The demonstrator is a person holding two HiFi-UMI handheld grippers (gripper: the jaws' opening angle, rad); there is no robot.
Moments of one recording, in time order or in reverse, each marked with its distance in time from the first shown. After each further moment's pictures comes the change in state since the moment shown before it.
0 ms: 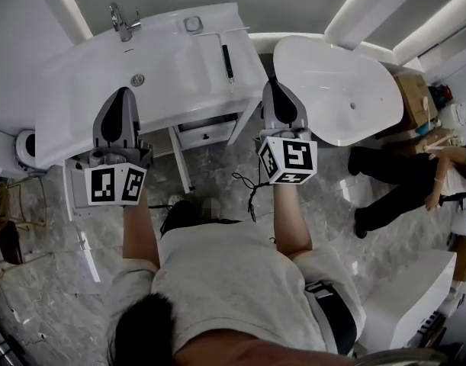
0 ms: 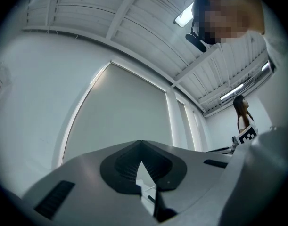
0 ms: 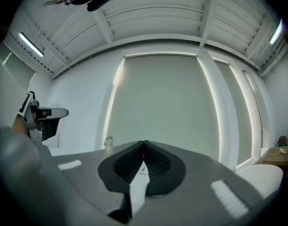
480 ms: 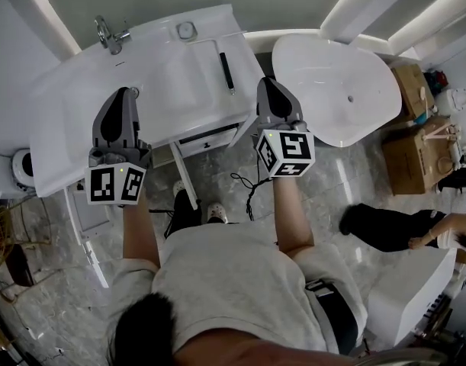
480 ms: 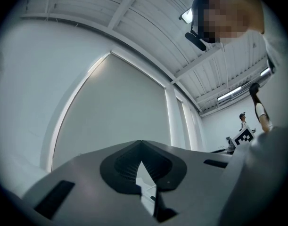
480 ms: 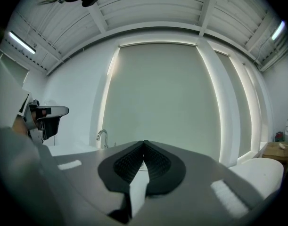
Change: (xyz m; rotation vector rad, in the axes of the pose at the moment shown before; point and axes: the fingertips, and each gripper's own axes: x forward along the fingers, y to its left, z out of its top) left arm 0.067 0.046 -0.033 -0.027 0.047 -0.067; right arm 0.076 -0.003 -0.035 0.027 0.092 -0.027
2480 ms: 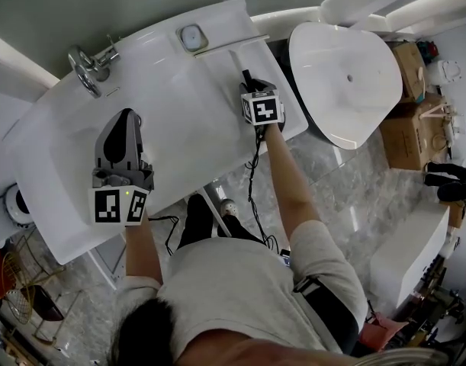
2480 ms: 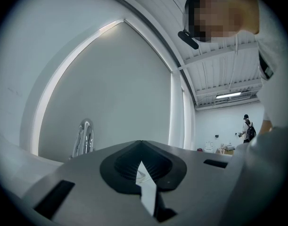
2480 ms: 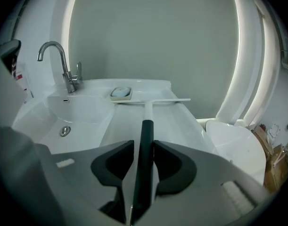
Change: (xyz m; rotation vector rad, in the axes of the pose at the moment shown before) left arm 0.114 0.143 -0.128 -0.112 0.223 -0.121; right arm 0.222 -0.041 -0.298 -0.017 0.822 -0.126
